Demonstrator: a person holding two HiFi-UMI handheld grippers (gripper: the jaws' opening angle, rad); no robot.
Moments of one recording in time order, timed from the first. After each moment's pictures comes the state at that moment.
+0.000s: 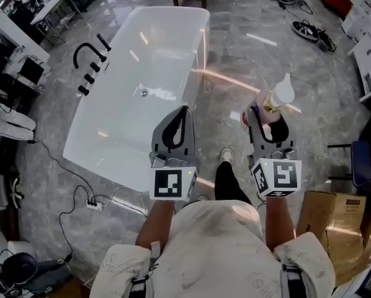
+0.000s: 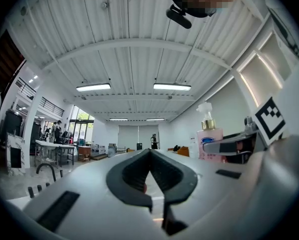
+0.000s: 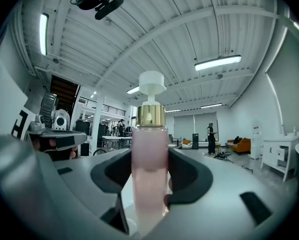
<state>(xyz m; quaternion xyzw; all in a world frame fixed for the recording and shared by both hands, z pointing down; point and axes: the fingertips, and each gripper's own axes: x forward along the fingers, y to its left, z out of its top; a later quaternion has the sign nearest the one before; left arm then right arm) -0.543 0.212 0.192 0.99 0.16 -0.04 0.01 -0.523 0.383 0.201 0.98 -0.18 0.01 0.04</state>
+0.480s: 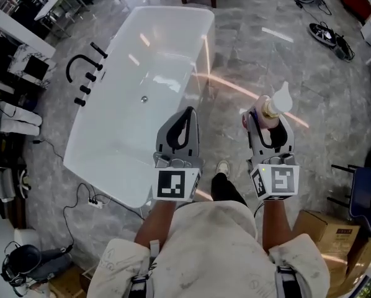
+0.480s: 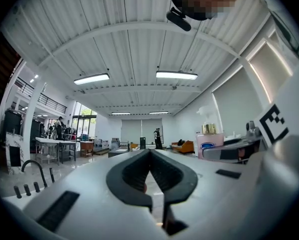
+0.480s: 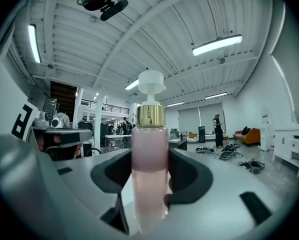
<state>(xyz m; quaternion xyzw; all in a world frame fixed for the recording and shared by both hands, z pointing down) -0.351 0.301 0.206 0.99 0.13 0.00 -0.01 -0.329 0.459 0.230 0.97 -0.22 0.04 0.01</state>
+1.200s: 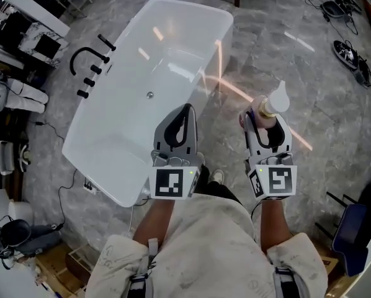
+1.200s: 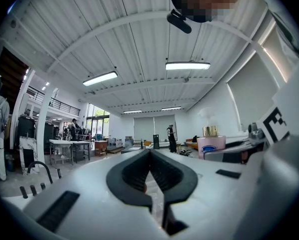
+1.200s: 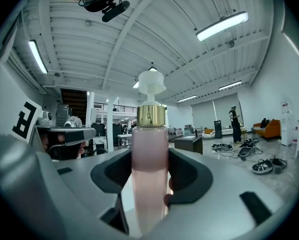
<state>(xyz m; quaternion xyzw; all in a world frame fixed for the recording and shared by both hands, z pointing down) -0.227 0.307 0.225 1.00 0.05 0.01 -0.02 -0.185 0.454 0.258 0.95 -0.31 0.05 -0.01</state>
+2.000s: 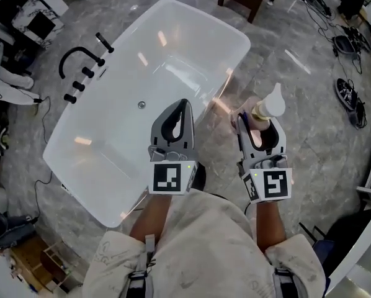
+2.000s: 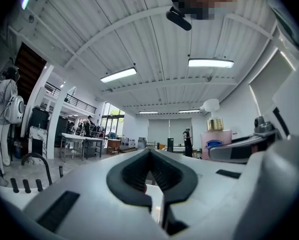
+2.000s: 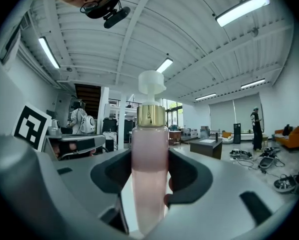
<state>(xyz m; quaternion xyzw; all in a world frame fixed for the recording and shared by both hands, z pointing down) -0.045 0.159 0.249 1.00 -0.03 -0.01 0.04 -0.001 0.296 0.256 0.92 -0.39 0.05 0.04</state>
